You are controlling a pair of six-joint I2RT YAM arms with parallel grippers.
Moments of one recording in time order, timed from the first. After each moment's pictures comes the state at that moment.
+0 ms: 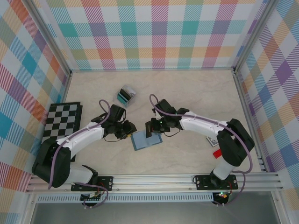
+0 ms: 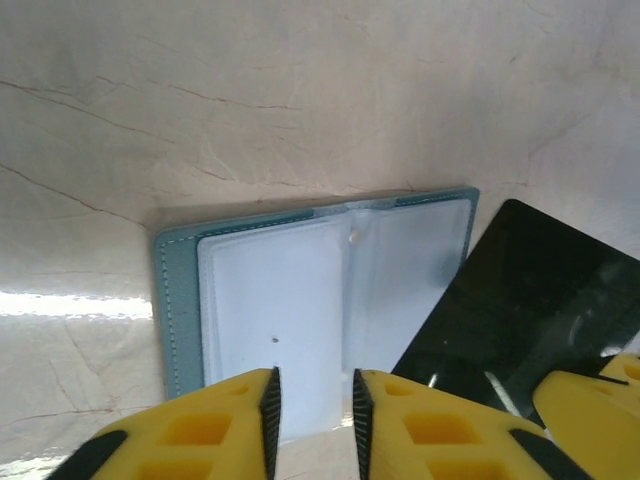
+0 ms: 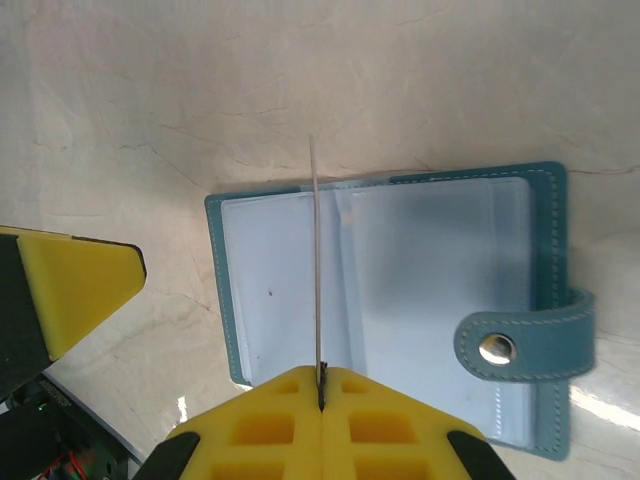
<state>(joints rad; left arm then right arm) -0.49 1.34 0.76 -0.46 0.33 -0.97 0.79 1.63 1.09 -0.47 -0.28 0.71</state>
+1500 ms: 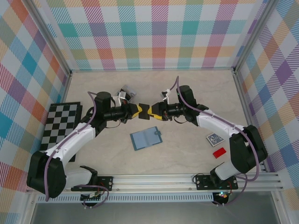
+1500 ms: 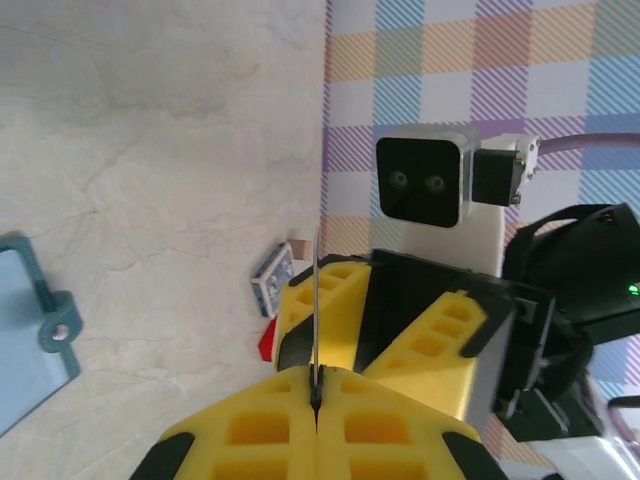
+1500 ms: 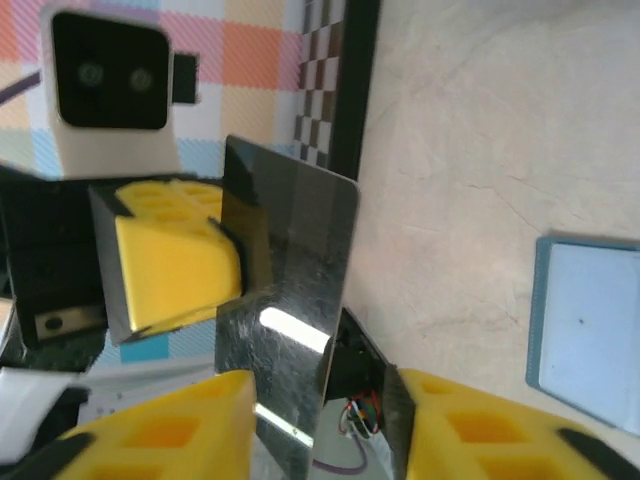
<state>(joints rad) -0.37 1.22 0.81 -0.04 0.73 -1.11 0.54 1.50 0.99 -0.03 -0.89 0.95</state>
